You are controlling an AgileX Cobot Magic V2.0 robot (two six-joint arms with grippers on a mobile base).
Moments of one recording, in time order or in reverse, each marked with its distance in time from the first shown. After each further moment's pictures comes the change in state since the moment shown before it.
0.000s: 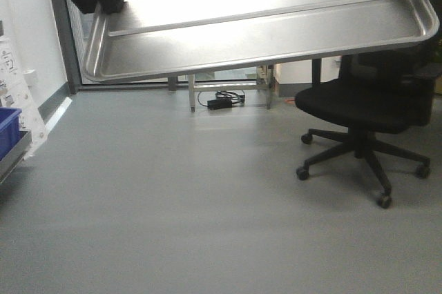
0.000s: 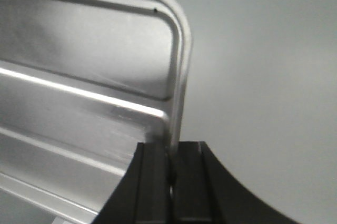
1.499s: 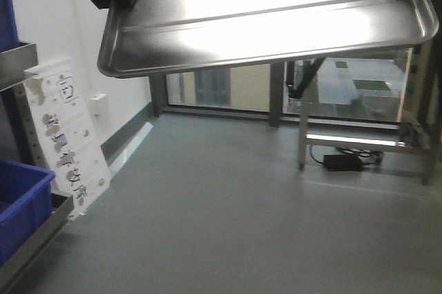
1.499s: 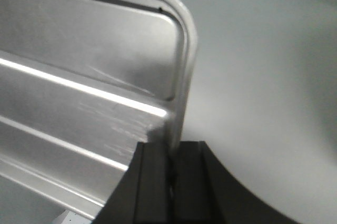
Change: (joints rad) left arm 0.000 0.013 0.000 0.041 -0.087 0.009; right arm -0.004 -0.002 0.000 -0.011 0.004 0.000
